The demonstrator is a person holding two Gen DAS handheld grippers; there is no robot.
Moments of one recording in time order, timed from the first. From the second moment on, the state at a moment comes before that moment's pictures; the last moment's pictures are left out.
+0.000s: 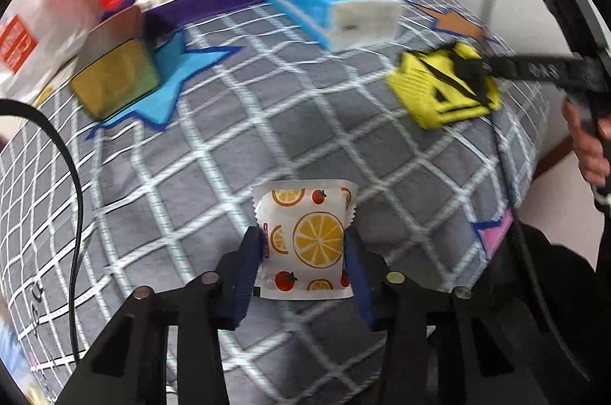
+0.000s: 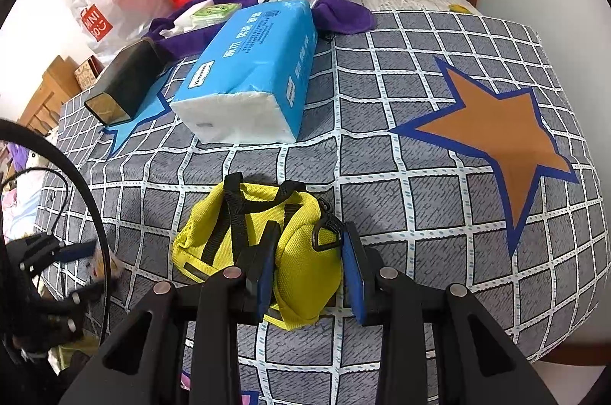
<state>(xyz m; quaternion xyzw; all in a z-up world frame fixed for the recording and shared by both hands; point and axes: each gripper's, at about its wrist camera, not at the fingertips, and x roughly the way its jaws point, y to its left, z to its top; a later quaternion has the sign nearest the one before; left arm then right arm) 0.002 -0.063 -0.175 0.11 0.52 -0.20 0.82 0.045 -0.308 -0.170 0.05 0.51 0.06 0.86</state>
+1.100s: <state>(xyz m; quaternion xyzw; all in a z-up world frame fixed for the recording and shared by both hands) 0.096 0.007 -0.103 0.00 0.47 -0.15 0.87 0.072 -0.285 -0.106 0.07 0.46 0.13 0.88</state>
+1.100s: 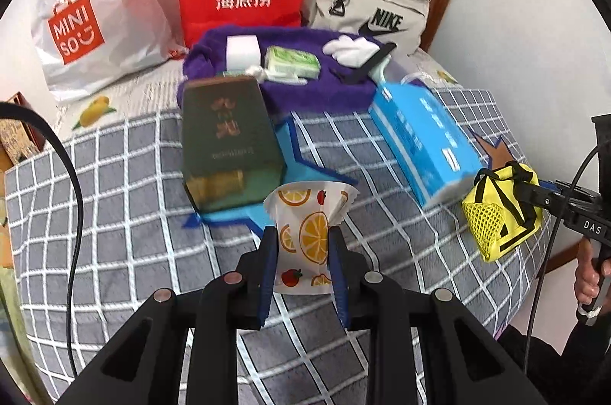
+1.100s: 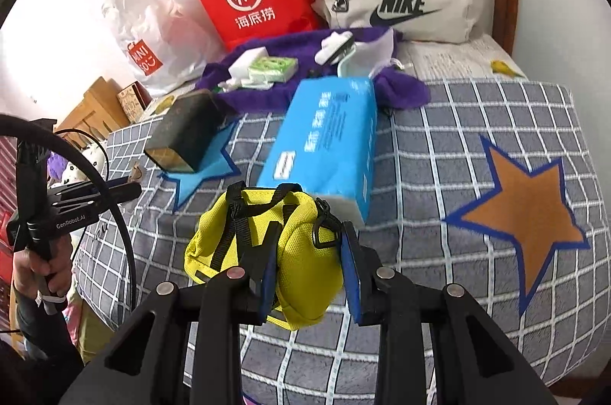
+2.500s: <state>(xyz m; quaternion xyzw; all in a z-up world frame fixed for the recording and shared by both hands) 0.189 0.045 -0.049 -0.02 0.38 -0.05 0.92 0.213 -0.277 -0.062 0.06 0.42 0.10 0.90</state>
